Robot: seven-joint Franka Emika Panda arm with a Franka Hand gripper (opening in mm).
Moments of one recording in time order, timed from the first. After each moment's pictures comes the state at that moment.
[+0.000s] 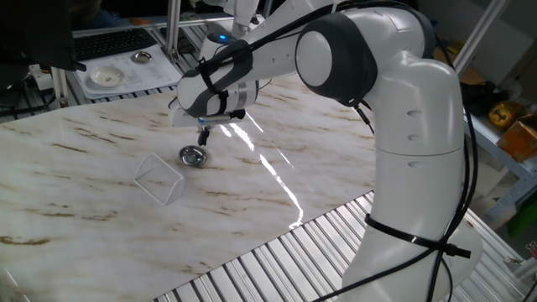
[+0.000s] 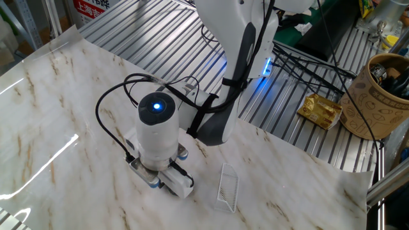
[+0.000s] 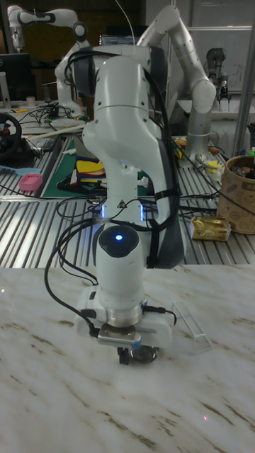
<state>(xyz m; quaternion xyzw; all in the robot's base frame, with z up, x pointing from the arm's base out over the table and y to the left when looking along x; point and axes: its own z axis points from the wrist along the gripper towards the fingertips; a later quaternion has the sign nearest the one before) 0.608 0.007 0.064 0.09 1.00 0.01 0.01</state>
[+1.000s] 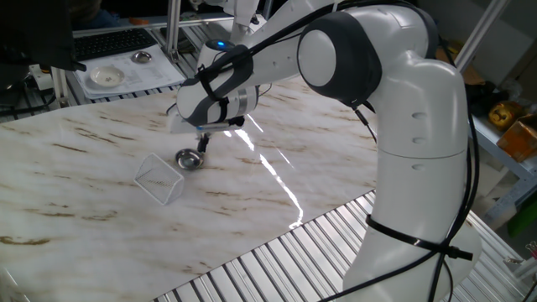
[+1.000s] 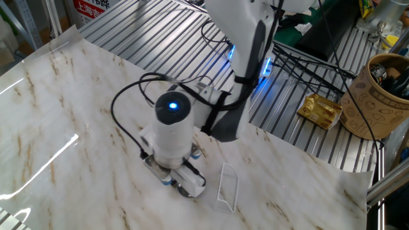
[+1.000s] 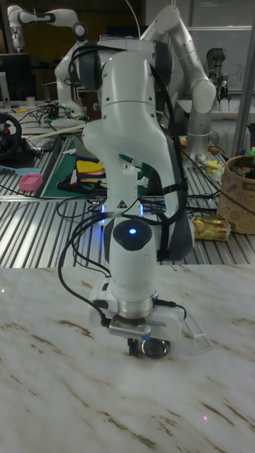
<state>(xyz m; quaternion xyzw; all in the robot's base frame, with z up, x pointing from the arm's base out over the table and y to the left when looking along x) 0.590 0.027 0.066 0.11 0.99 0.01 0.00</state>
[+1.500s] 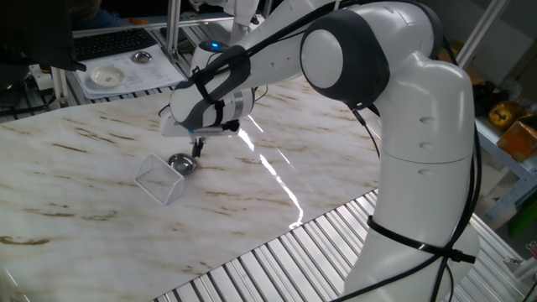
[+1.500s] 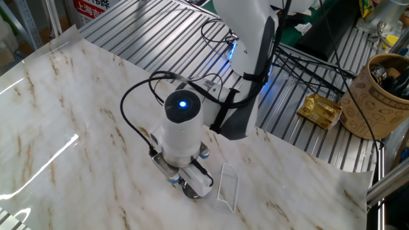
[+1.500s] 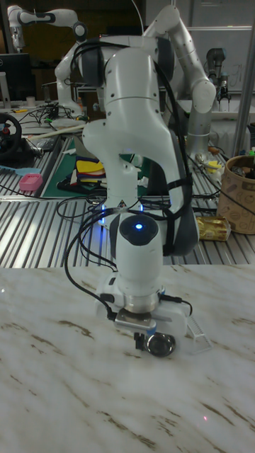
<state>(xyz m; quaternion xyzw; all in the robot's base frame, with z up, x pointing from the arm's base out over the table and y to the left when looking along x) 0.575 0.049 0.070 0.14 0.99 0.01 -0.01</state>
